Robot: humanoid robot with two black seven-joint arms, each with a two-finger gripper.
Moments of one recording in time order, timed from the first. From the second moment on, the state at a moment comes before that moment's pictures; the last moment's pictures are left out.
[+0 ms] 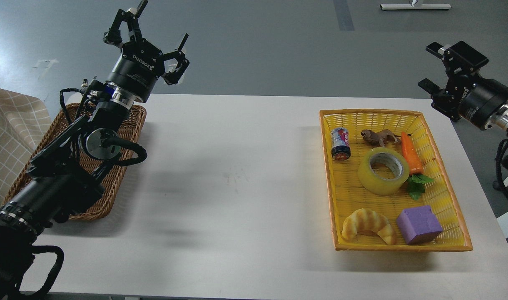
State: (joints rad) left arm -0.68 0.31 -0.97 -0.91 0.15 -0.49 -0.40; right arm 0.60 -0.56 1.15 1.03 -1.01 0.49 0.12
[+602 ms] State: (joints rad) left arm -0.68 0.32 -0.97 -0.91 0.15 -0.49 -0.40; right arm 0.63 -0.57 1.06 1.08 -1.76 0.49 0.12
